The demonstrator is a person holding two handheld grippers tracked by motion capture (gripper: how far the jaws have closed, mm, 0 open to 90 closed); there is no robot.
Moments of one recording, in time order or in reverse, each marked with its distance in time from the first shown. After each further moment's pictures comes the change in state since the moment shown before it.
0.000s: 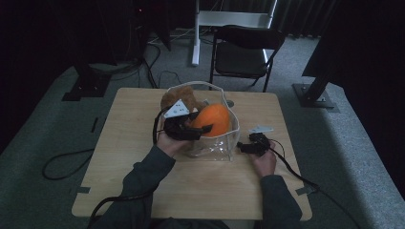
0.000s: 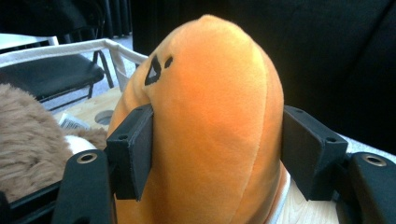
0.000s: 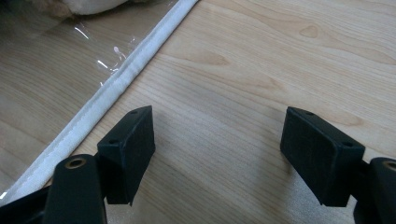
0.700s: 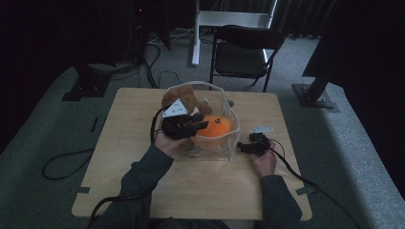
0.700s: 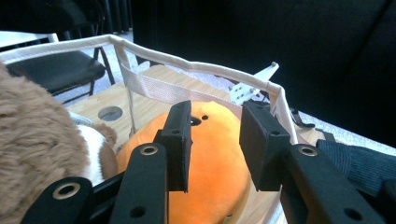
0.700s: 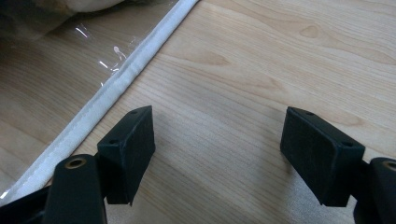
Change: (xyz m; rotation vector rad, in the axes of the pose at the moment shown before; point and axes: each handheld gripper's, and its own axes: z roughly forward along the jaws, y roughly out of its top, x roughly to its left) left arm 0.003 0.001 -0.007 0.023 0.008 0.016; right arm 0.000 0.000 0.000 -0.002 0.001 -0.004
